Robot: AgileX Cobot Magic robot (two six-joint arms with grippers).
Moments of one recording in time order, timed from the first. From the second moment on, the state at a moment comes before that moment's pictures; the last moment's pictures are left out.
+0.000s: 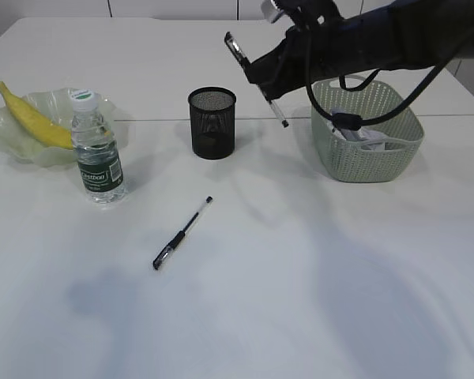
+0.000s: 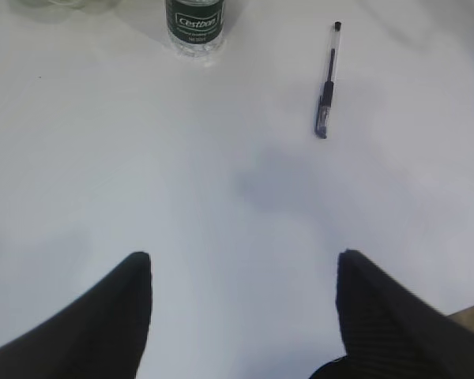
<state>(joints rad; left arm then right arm) -0.24 0.79 -0.84 -0.11 1.00 -0.02 0.25 2.03 -1.60 1.26 0.53 -1.71</state>
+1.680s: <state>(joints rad) -0.24 0.80 -0.84 -0.13 0.86 -0.02 0.21 2.48 -2.10 1.79 0.75 -2.08</state>
